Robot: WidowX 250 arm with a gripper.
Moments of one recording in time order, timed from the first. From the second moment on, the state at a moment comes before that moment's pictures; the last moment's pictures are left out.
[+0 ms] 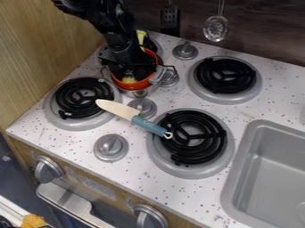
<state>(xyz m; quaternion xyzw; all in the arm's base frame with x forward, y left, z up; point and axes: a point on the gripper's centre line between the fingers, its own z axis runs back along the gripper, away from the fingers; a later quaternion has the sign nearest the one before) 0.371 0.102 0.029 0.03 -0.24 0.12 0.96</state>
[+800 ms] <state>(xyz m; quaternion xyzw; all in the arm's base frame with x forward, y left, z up) 0.355 0.093 0.058 0.06 -0.24 0.17 0.95</state>
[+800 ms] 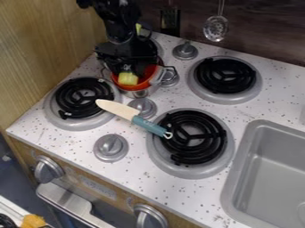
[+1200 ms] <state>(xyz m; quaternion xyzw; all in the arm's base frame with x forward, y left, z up) 0.341 0.087 0.080 0.09 -0.22 0.21 0.95</state>
